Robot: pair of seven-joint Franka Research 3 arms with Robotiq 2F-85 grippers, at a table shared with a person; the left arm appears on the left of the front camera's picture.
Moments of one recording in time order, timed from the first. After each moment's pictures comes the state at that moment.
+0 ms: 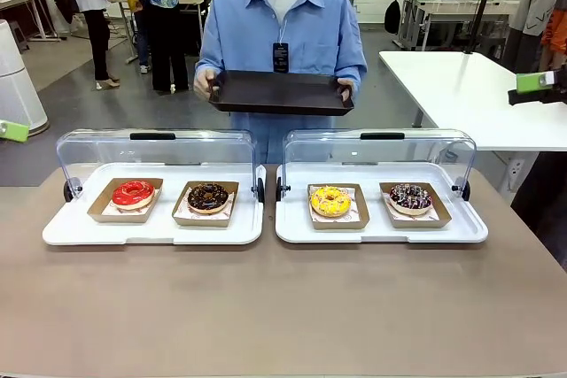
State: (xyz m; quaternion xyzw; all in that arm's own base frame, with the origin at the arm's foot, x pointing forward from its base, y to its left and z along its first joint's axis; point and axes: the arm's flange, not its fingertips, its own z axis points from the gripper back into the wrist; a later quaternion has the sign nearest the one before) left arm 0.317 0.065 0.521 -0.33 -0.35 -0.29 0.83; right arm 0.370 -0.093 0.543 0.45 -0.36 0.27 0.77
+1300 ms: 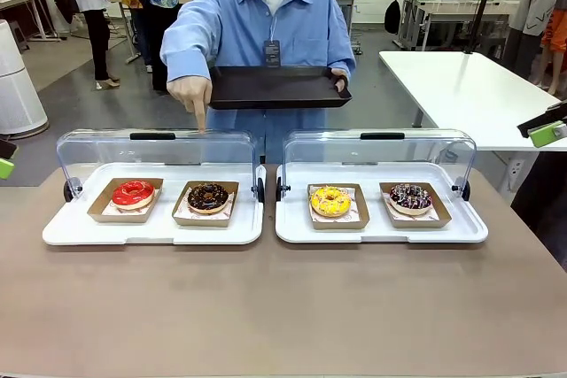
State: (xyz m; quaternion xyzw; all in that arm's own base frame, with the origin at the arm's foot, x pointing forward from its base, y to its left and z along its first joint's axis) left arm 0.302 0.059 0.521 -0.25 -0.31 -0.42 0.81; right arm 0.354 -0.093 0.540 0.34 -0.28 0.42 0.79
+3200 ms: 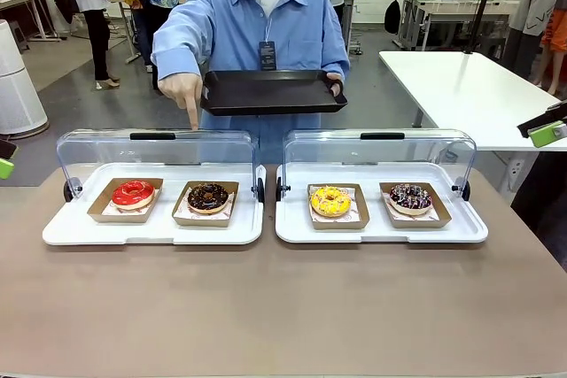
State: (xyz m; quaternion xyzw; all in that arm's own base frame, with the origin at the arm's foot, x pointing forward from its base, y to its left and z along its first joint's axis) left arm 0.302 0.060 0.521 -0.25 -0.31 -0.42 0.81; right arm 0.354 -0.093 0.540 0.34 -0.28 0.42 0.79
